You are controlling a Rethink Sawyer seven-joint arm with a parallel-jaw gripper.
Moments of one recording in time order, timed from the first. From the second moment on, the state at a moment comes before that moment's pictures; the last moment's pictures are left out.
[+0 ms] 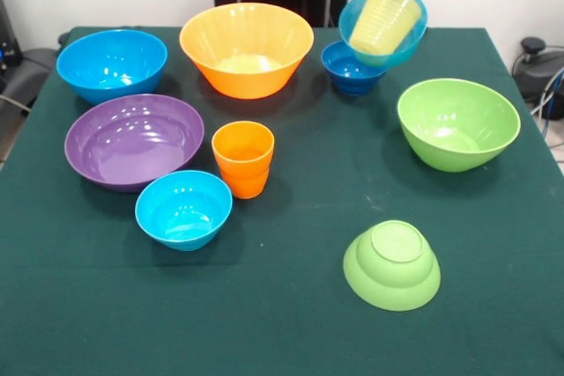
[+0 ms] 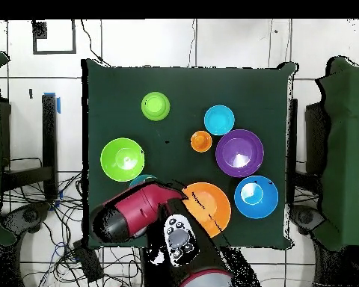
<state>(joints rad) -0.23 -0.87 0.38 2.08 -0.51 0.60 1.31</state>
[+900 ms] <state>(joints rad) -0.10 -0.87 0.24 2.11 -0.51 0.50 1.34</state>
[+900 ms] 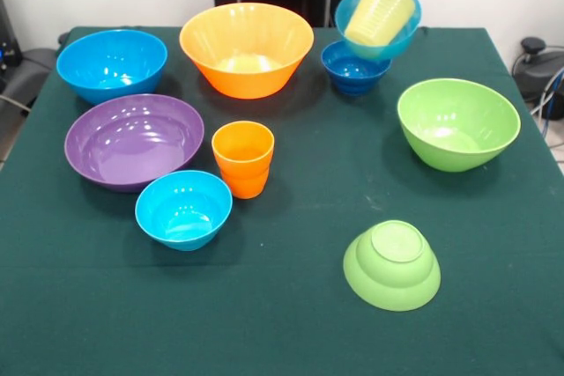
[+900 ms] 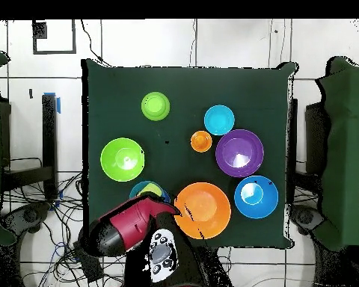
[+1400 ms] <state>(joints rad) -0.12 -0.81 0.20 2.11 -0.51 0.47 1.36</state>
